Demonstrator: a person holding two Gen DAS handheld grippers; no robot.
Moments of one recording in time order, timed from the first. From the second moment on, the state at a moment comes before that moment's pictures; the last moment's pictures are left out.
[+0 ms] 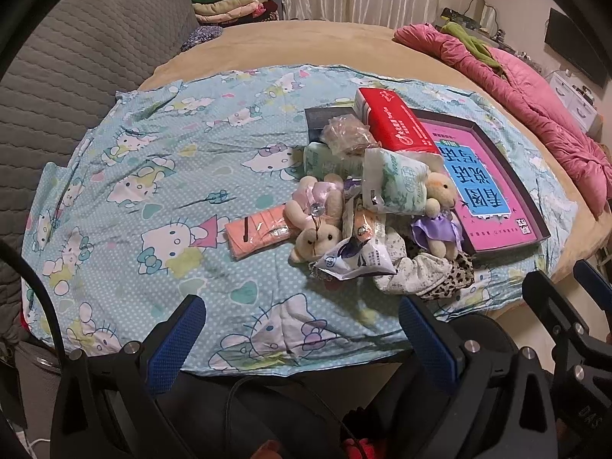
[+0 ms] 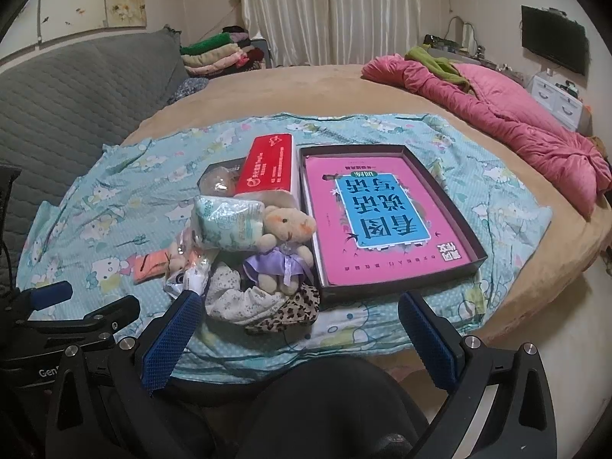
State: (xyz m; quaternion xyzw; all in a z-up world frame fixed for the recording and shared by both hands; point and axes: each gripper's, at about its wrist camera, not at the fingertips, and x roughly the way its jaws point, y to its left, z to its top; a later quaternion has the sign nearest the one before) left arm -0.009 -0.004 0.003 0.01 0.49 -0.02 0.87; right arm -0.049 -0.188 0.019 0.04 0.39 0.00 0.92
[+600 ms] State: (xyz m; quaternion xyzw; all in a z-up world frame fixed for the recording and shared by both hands) left arm -0.010 -0.008 0.002 0.01 0.49 -0.03 0.87; right arm -0.048 -0.190 0.017 0.04 0.40 0.00 0.92
